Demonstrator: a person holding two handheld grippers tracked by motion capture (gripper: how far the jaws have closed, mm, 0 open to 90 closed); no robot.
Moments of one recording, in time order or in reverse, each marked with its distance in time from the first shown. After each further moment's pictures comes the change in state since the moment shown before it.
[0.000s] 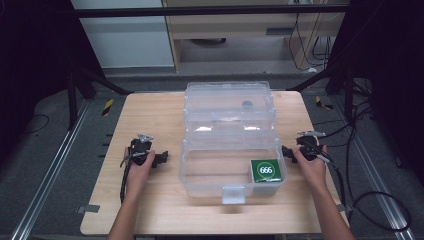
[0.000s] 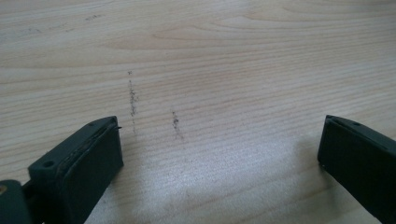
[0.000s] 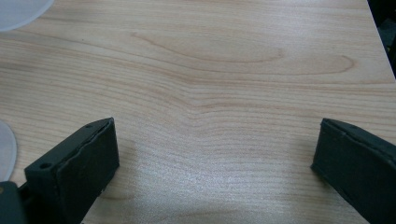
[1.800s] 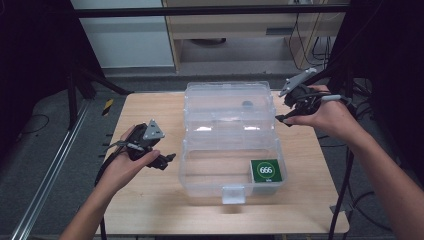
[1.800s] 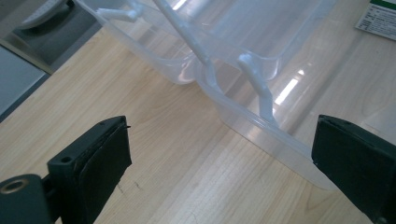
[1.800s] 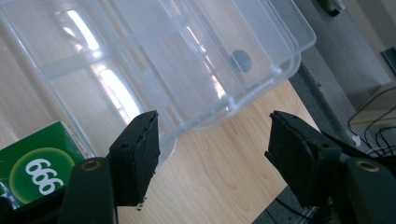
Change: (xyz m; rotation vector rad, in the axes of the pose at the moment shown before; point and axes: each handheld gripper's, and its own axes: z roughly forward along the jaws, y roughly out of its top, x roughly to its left) left arm -0.069 0.081 -0.146 -0.013 -0.232 0.567; right arm 0.080 0.178 -0.166 0.079 0.252 -0.857
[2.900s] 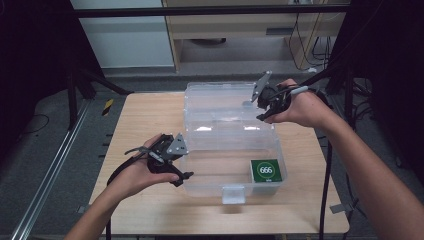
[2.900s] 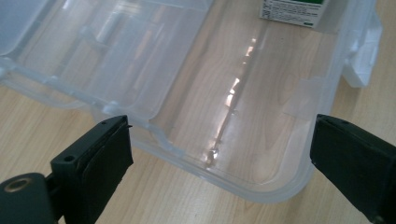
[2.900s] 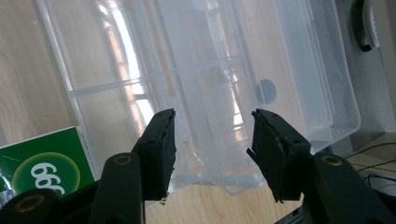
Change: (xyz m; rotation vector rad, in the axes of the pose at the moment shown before) left arm -0.053 0.028 0.010 0.042 -0.190 0.204; right arm 0.021 0.053 0.027 0.077 0.082 -0.279
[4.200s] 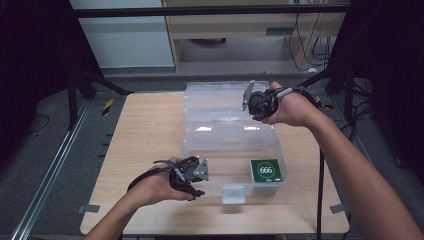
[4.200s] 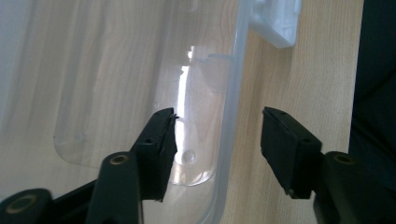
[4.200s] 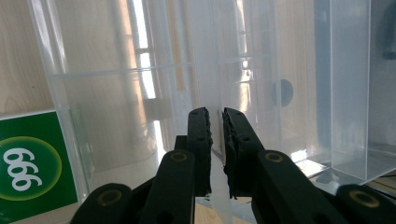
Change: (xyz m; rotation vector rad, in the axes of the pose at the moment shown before) left arm -0.040 0.010 0.049 0.184 -0.212 0.202; right arm 0.001 0.011 0.034 0.092 0.052 -0.138
